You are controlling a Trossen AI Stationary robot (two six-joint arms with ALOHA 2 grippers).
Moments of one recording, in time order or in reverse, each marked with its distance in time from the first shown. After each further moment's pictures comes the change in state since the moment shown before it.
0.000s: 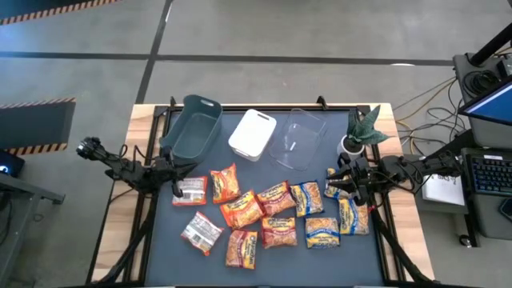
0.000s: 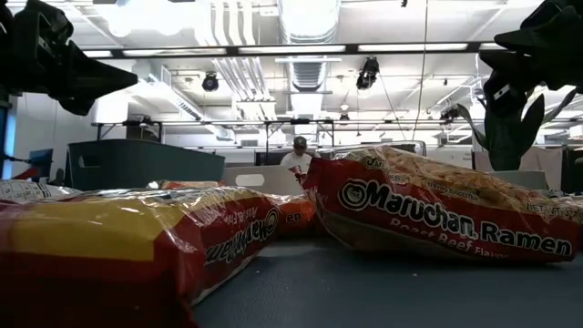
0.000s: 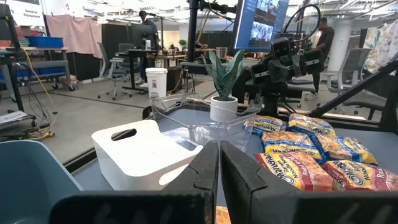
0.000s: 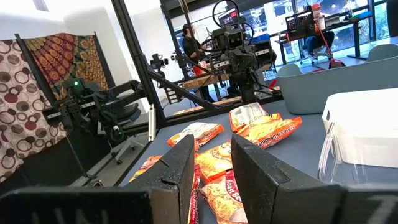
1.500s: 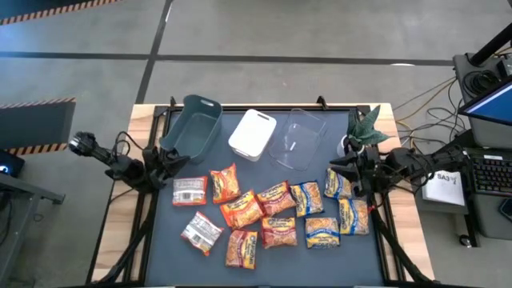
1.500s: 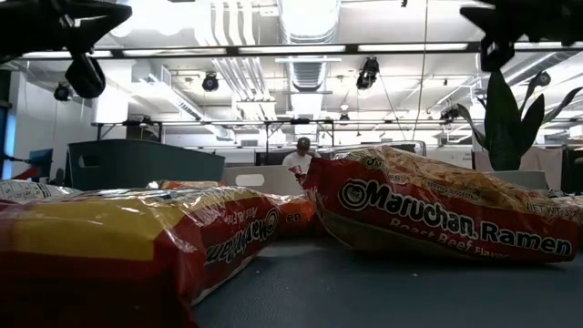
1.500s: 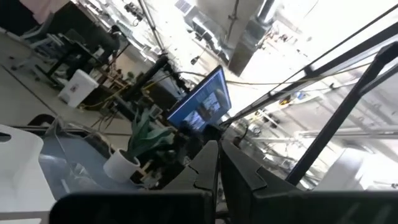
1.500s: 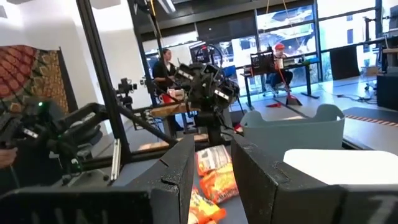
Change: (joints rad) left arm 0.004 0.216 0.007 0.638 0.123 -0.424; right arm -0.002 0.212 0.228 0.065 0.156 -0.123
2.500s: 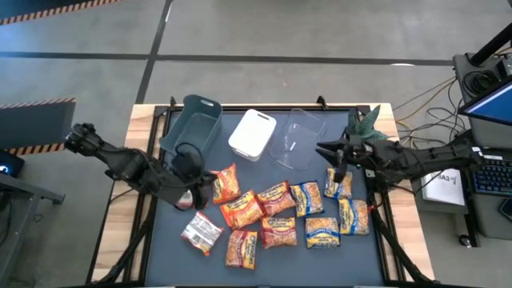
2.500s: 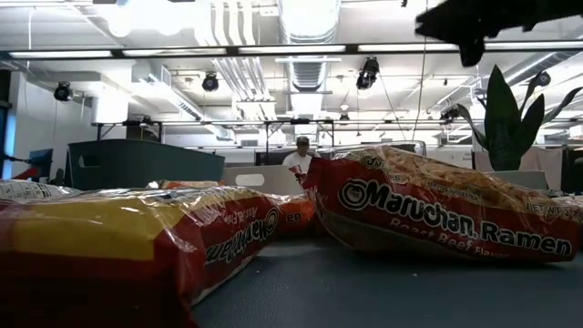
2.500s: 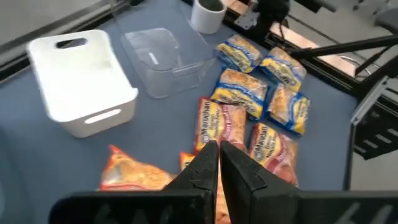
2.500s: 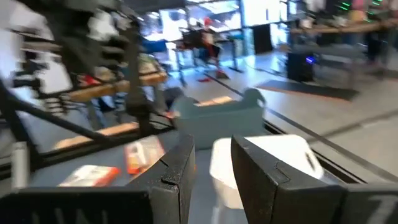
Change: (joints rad) left arm -0.009 0.986 1.298 -1.627 0.085 -0.481; right arm -0.105 0.397 0.215 -0.050 0.204 0.004
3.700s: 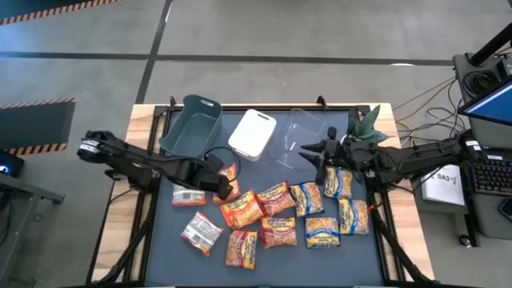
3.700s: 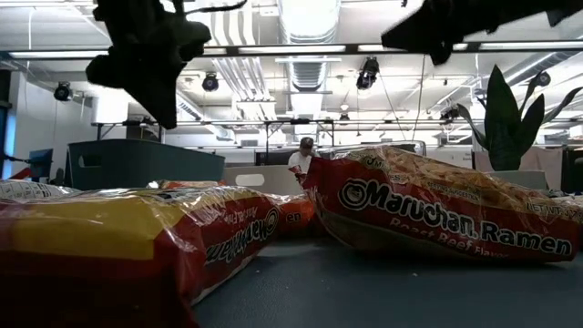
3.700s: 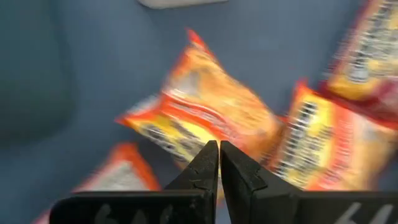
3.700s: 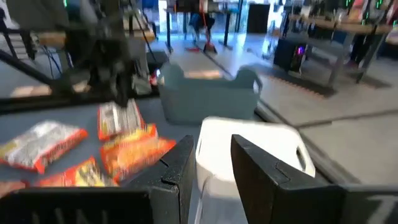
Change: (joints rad) left arm 0.268 0.223 -0.240 -0.017 0.282 -0.246; right arm -0.009 0.226 0.112 0.067 -0.002 -0.162
